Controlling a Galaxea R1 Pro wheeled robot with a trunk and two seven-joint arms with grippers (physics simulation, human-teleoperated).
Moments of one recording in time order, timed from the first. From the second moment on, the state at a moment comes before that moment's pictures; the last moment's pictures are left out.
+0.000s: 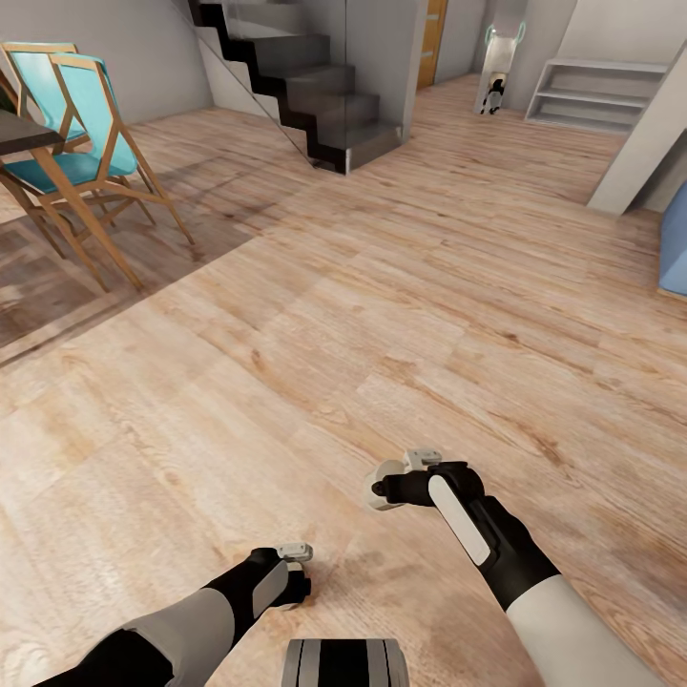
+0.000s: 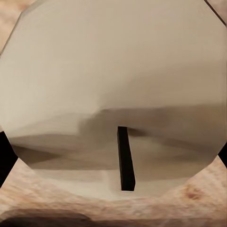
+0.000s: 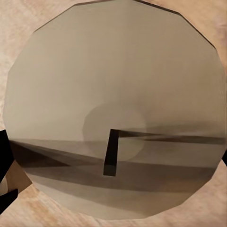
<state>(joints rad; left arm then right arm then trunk) -0.76 -0.17 -0.42 -0.15 0.57 0.44 0.26 -0.66 -0.03 0.38 -1.11 -0.58 0.89 -0.21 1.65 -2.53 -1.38</state>
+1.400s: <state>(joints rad) -0.76 -0.17 -0.42 -0.15 0.57 0.44 0.26 -0.66 -0.03 0.38 -1.11 -0.58 0.89 -0.21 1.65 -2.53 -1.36</state>
